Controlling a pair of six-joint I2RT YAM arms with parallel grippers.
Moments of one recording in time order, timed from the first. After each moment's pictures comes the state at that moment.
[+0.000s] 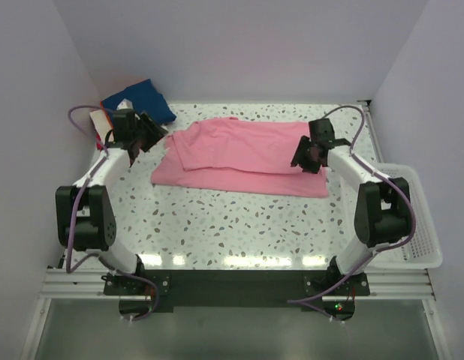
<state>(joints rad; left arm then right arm) 0.02 1.71 1.21 -0.08 0.16 -0.70 0.11 1.69 1.19 -0.51 0.01 0.55</state>
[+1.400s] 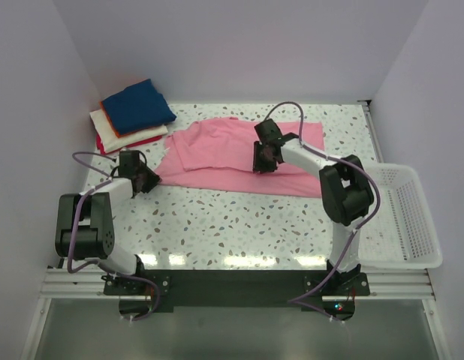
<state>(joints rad) 0.06 1.55 0.70 -0.02 0.03 -0.79 0.48 1.99 1.46 -0.54 0.04 0.52</state>
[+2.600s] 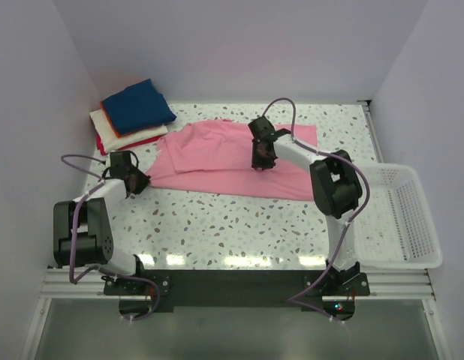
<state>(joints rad) 0.13 1.49 0.70 -0.10 -0.02 -0.77 0.50 2.11 1.60 -0.60 0.17 0.52</state>
